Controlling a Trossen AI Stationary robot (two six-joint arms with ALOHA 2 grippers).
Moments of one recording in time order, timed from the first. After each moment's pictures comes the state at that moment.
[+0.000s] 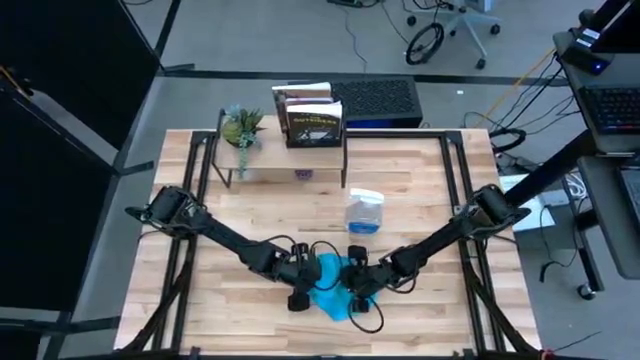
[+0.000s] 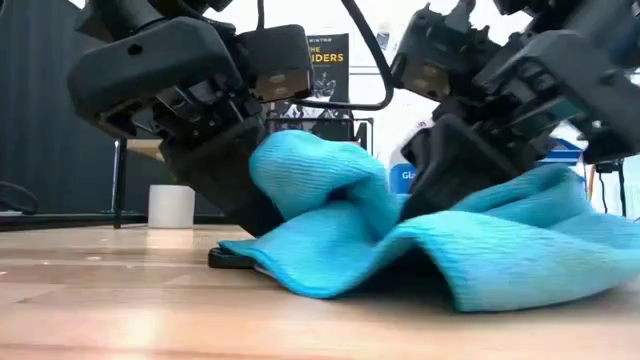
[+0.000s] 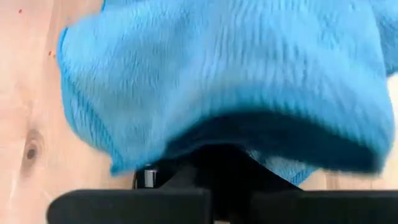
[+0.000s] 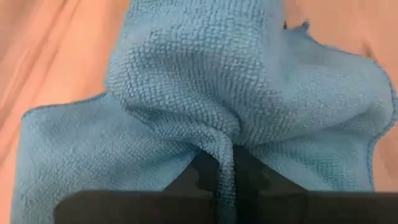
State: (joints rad) left arm -0.42 1.96 1.08 -0.19 -0.13 -0.39; right arm 0.50 1.88 0.92 0.00 0.26 0.41
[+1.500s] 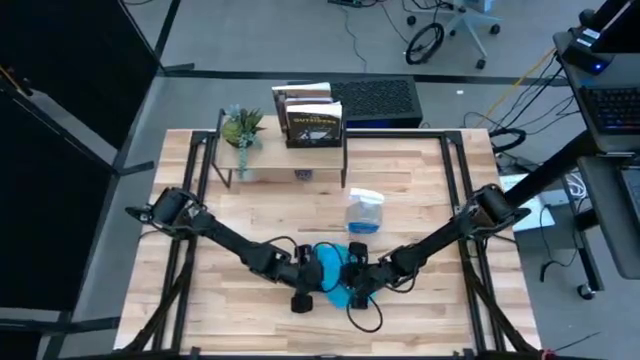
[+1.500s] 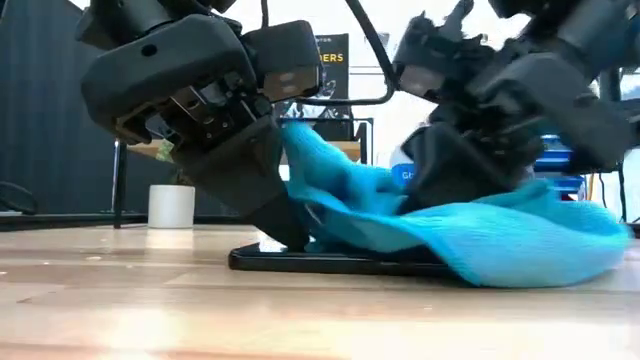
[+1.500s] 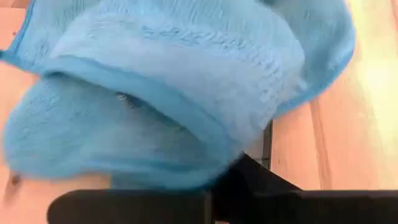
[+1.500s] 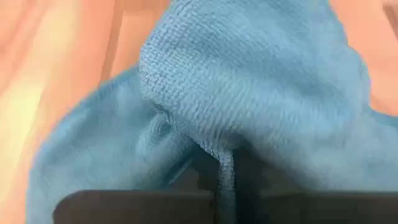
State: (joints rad) left arm -0.41 1.97 1.07 -0.10 -0.16 -0.38; right arm 0.51 1.87 0.93 -0.05 0.32 0.39
